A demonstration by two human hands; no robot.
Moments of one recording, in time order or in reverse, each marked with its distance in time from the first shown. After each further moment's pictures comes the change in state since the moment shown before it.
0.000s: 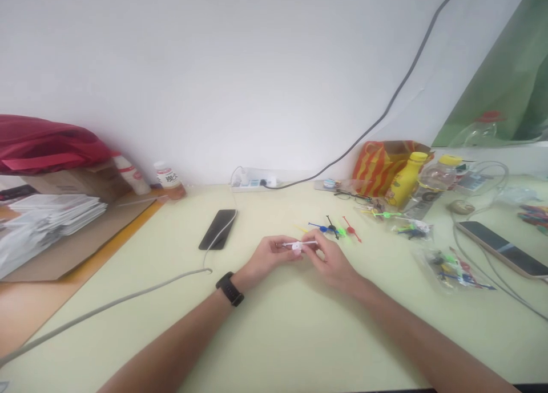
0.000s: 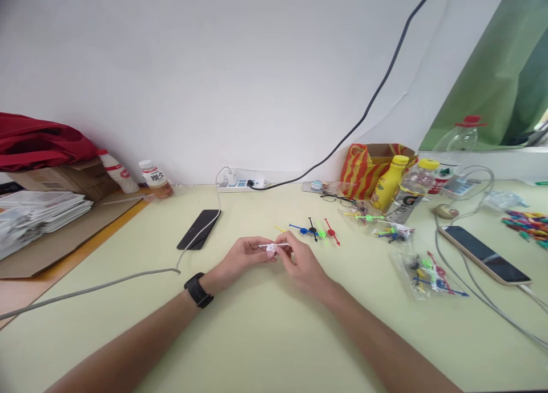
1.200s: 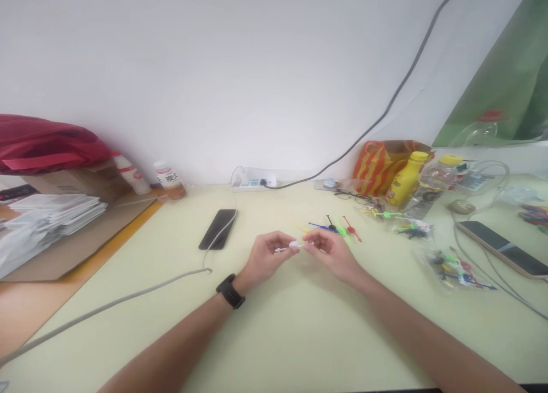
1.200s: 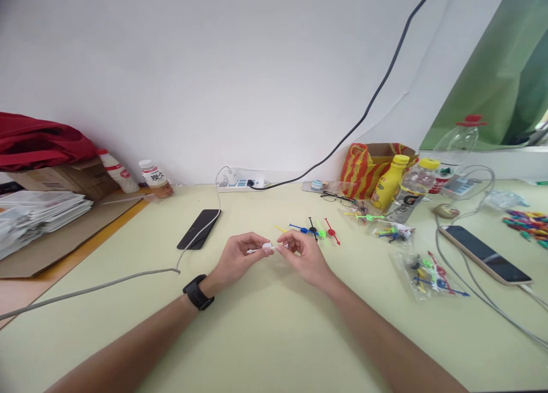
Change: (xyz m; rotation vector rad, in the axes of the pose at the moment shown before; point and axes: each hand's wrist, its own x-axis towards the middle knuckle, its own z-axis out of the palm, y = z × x) left_hand -0.001 -0.005 -0.001 0.253 0.244 0.177; right_hand 0.009 0.009 -0.008 0.144 0.096 0.080
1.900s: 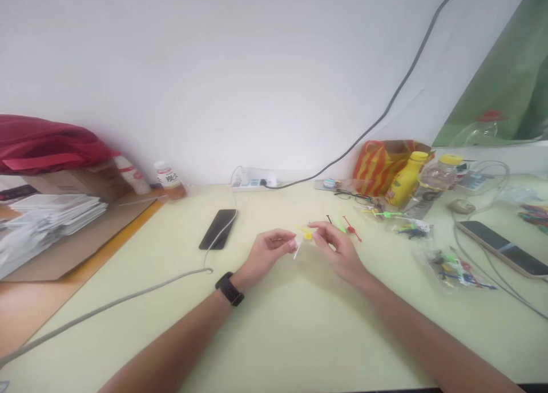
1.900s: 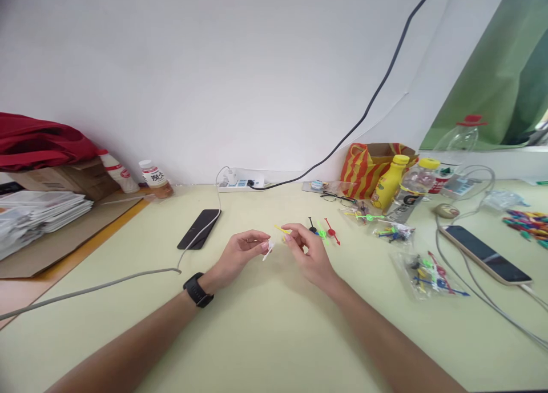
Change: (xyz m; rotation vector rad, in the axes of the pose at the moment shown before) left_hand 0.006 -0.007 -0.005 -0.279 -0.074 -0.070; right_hand -0.004 -0.006 -0.008 -0.087 0.081 -0.099
